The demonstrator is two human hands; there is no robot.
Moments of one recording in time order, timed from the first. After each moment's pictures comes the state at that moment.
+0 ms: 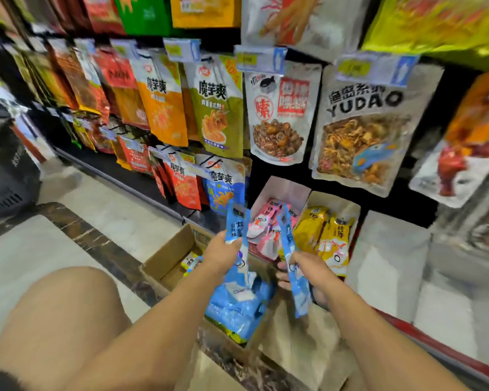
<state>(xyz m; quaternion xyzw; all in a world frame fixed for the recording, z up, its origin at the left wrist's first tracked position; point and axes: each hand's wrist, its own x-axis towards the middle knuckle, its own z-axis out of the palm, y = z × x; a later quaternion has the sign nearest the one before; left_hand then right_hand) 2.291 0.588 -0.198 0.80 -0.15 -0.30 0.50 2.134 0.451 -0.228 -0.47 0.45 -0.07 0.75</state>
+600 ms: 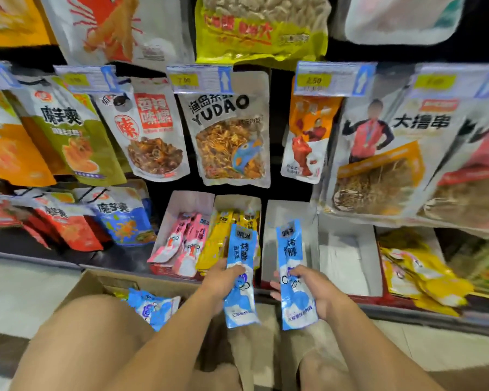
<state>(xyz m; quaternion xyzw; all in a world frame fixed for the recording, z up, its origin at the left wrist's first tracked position) 2.155 0.473 -0.227 0.69 -0.18 -0.52 0.47 1.960 0.391 -0.242 -0.23 0.50 -0.22 0.81</state>
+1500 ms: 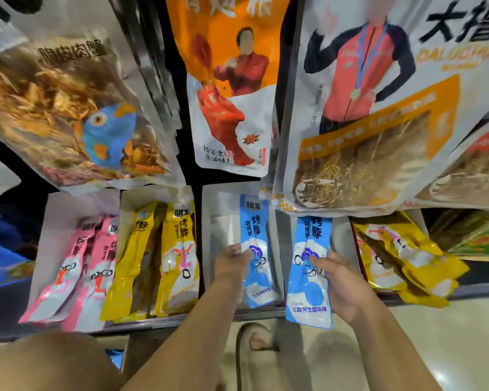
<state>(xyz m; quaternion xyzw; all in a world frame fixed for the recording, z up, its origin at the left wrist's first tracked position) 2.069 0.263 -0.380 0.74 -0.13 -0.53 0.40 1.861 0.274 -0.307 -0.22 0.56 -0.35 0.72</state>
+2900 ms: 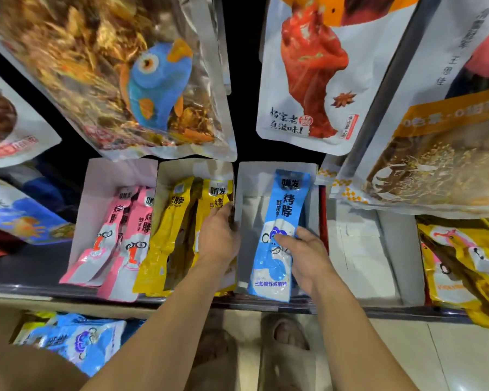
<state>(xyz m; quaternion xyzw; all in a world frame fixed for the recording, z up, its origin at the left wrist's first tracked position) 2.175 0.270 -0.356 0.82 -0.47 -0.22 0.25 1.999 0.251 -0.356 -0.27 0.55 -0.32 0.72</state>
